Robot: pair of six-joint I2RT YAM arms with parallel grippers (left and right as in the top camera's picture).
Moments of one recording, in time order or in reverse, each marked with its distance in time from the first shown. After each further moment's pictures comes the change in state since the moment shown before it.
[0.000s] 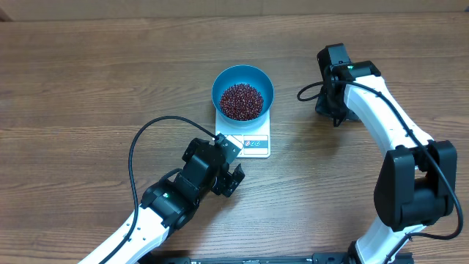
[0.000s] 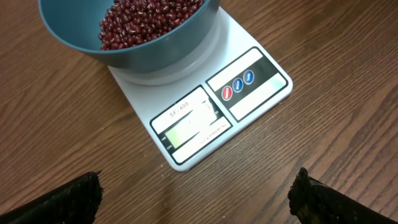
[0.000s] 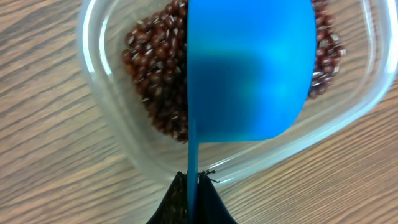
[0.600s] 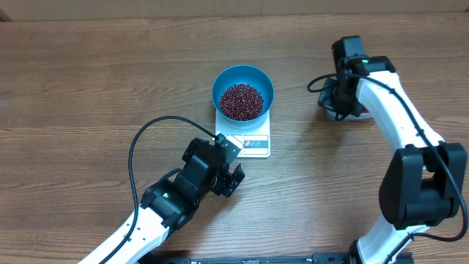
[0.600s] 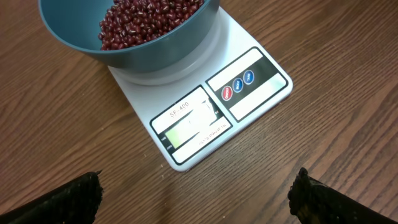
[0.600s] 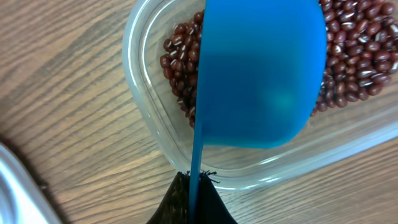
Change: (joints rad) left arm 0.000 0.000 0.000 0.000 0.000 0.000; right arm -0.083 0.000 0.042 0.018 -0.223 0.001
